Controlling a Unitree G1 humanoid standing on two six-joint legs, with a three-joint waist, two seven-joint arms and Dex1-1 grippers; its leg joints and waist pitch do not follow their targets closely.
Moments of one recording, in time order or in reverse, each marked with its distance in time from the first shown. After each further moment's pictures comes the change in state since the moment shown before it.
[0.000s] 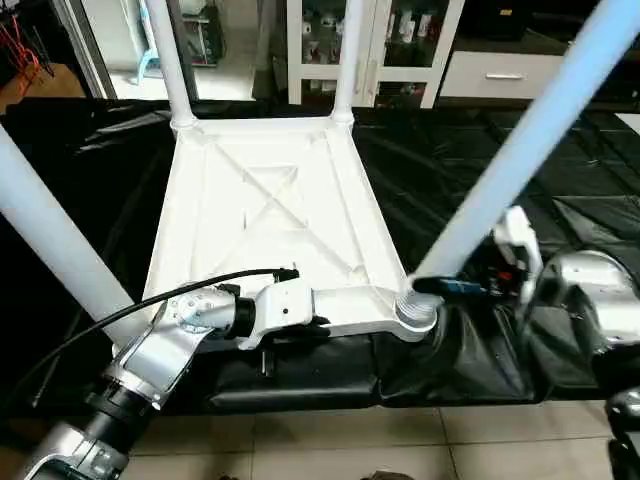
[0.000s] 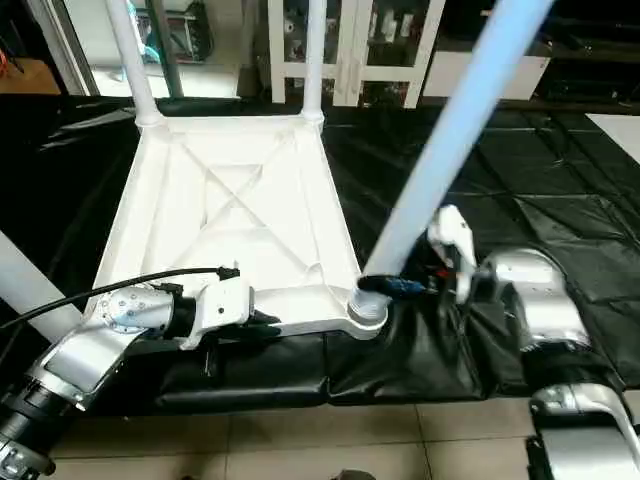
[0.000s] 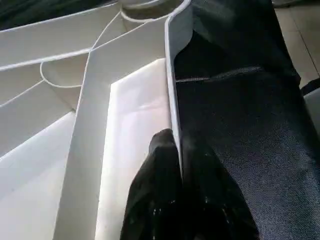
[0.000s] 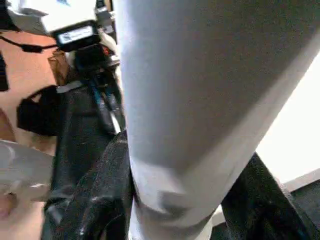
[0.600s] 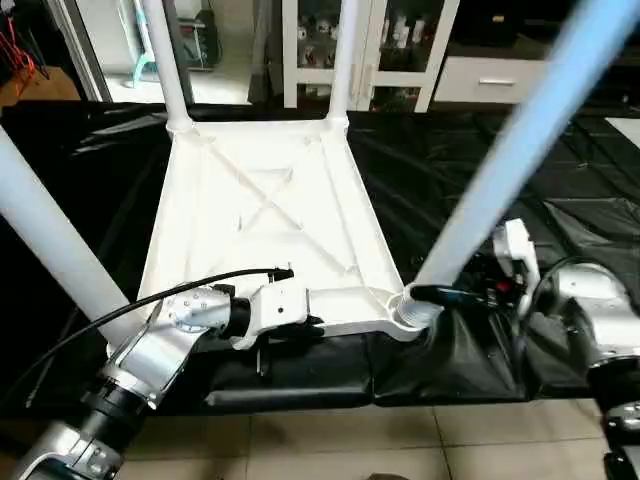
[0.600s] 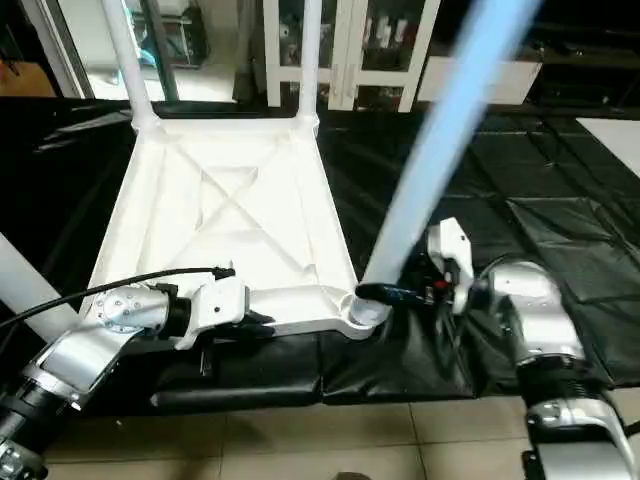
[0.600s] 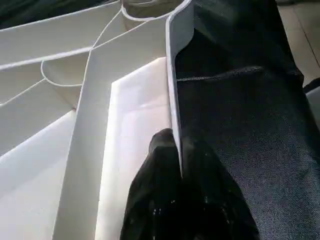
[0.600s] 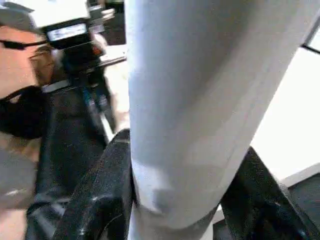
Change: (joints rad) left arm -0.001 0.014 0.002 0.016 0.003 -0.001 0.001; right arm 0.015 0.069 -0.016 0.038 -0.021 -0.109 -0.093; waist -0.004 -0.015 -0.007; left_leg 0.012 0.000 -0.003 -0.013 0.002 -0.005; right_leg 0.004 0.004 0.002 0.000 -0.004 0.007
